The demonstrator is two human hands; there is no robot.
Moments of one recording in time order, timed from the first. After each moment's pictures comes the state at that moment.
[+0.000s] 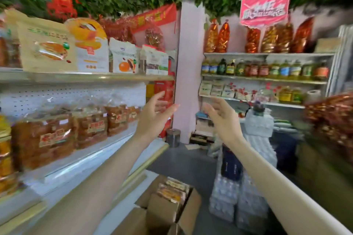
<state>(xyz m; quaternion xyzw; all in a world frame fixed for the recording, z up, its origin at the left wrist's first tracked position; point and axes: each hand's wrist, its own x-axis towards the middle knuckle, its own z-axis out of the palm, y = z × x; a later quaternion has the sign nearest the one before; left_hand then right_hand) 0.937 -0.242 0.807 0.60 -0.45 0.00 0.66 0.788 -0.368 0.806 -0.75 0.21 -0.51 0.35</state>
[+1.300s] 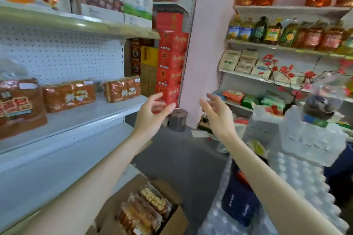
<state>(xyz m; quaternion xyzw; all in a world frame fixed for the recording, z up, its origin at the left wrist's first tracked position) 1.162 -0.895 0.693 0.68 -0.35 -0.03 0.64 1.042 -1.042 0.712 -0.80 0.21 -0.40 0.40</state>
